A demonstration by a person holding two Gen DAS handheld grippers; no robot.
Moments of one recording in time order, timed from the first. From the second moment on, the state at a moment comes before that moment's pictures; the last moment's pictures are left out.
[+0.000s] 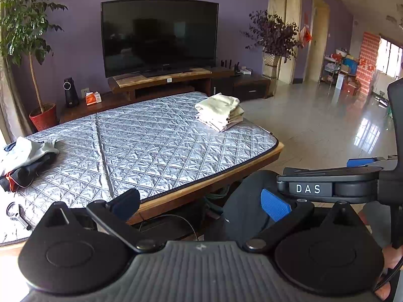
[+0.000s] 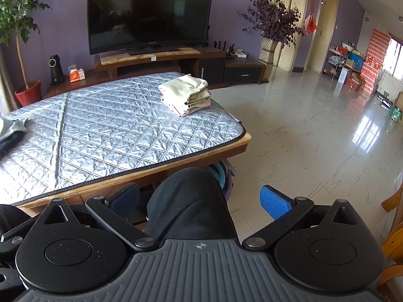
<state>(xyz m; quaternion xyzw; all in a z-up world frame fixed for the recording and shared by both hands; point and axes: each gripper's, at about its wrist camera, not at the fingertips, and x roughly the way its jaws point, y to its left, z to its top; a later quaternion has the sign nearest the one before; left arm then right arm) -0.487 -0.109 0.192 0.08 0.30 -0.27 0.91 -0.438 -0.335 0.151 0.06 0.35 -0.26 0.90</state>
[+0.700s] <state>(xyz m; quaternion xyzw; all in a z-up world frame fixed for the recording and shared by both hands) -0.486 -0.109 0.193 0.09 0.30 -0.27 0.91 -0.436 -0.335 0.150 0.05 0.35 -0.26 0.90</state>
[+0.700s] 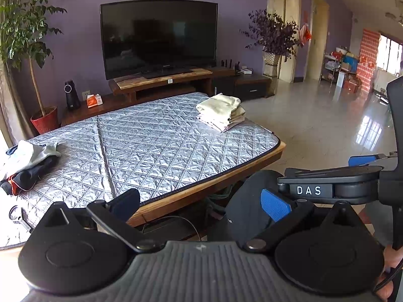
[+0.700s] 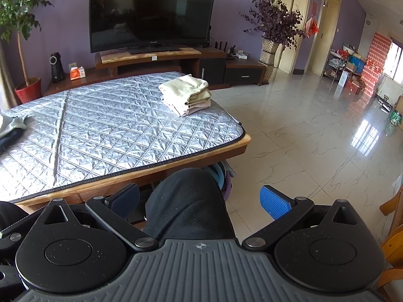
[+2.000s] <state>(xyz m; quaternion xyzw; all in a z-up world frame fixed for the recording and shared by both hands) -0.474 -0.102 0.182 0.09 0.29 -0.25 0.92 -0.418 -0.335 0.139 0.03 0.36 -0.26 0.89</state>
